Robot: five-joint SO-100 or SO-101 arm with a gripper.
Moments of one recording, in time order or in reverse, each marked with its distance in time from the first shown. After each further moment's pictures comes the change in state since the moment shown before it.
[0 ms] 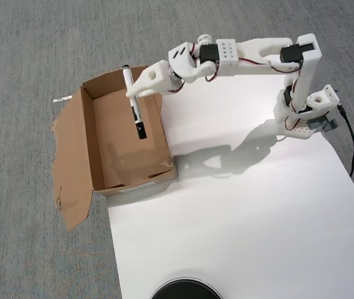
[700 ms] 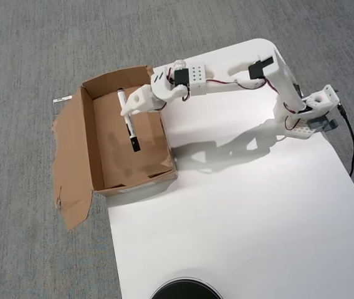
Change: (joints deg) arm 0.7 -25.4 -17.8 -0.3 0.0
